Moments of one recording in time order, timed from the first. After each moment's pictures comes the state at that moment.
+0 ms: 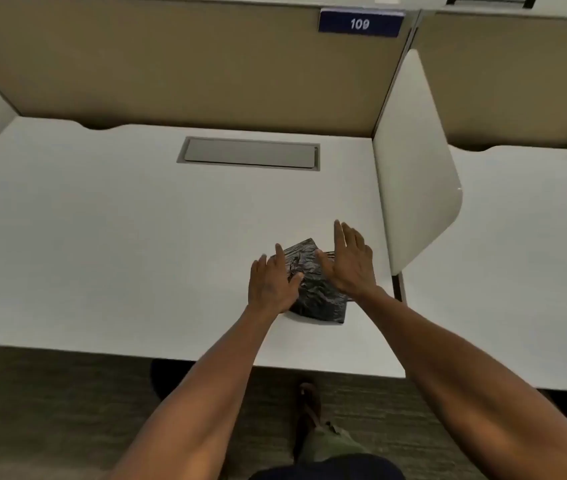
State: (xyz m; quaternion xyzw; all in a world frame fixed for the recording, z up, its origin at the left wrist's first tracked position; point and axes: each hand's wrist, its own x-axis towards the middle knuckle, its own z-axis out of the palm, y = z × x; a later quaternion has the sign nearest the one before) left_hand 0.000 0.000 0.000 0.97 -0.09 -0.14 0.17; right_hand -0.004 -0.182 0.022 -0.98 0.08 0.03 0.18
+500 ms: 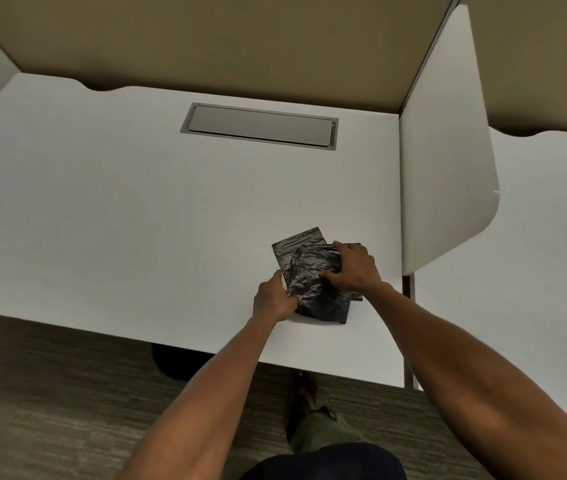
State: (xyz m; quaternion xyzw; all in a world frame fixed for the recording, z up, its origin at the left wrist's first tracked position) left_hand -0.007 -0.016 -0.045 0.88 0.12 -0.28 0.35; right_hand 0.032 -0.216 -0.025 -0.95 0.05 0.23 0.19
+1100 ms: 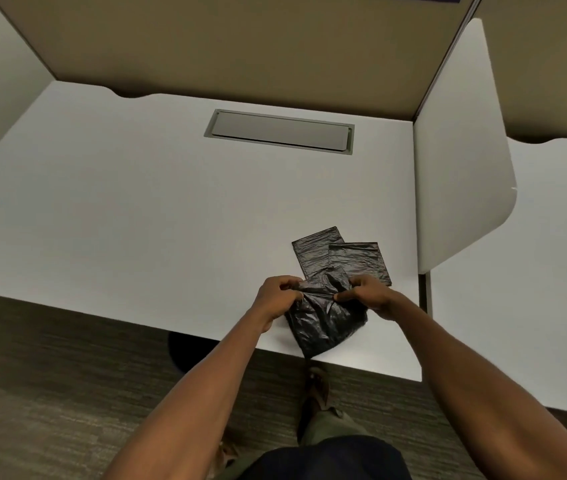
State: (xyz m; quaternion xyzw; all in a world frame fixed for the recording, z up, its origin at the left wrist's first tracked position) left_hand -0.025 0.036 -0.028 0.76 0.16 -0.30 0.56; right_hand -0.020 -0.201 -0.023 -0.74 0.19 0.37 0.53
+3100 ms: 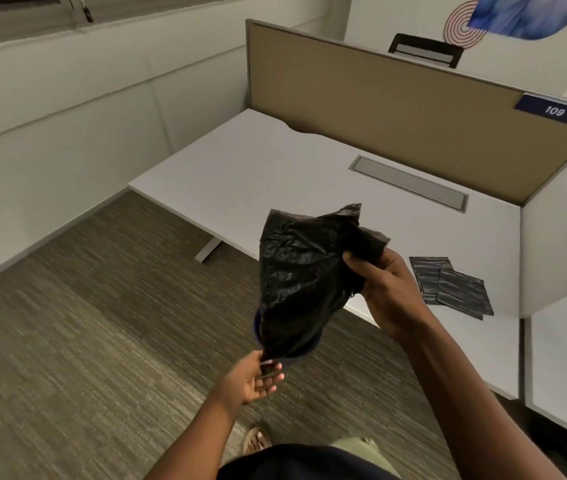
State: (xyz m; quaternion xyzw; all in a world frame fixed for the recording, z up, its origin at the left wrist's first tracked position) left_hand -0.358 0.331 -0.033 0.44 0.46 -0.26 0.72; right_hand -0.254 0.127 0.187 -0.60 -0.14 0.17 0.77
